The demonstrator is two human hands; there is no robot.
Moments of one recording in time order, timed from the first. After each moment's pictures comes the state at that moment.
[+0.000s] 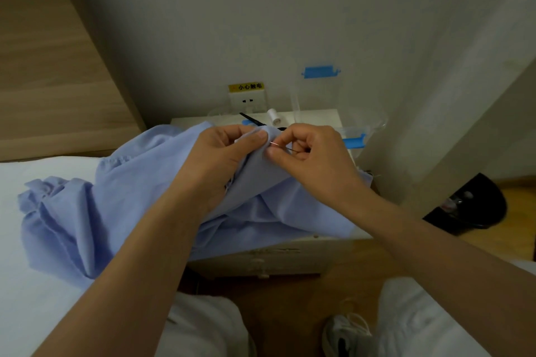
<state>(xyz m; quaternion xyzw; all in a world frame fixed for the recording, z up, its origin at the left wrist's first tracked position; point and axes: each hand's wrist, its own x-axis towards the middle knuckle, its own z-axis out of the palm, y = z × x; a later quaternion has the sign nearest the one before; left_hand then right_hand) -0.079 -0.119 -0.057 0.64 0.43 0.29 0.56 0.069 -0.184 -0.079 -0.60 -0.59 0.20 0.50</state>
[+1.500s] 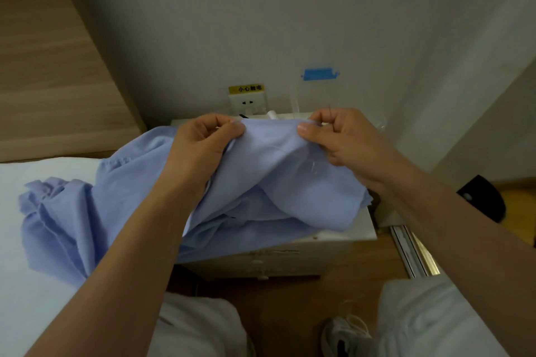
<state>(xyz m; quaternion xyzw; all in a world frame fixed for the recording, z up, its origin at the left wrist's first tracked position) -0.088 -0.112 -0.049 0.65 0.46 0.37 0.48 0.107 -0.185 -0.053 -0.62 -0.49 0.38 0.48</state>
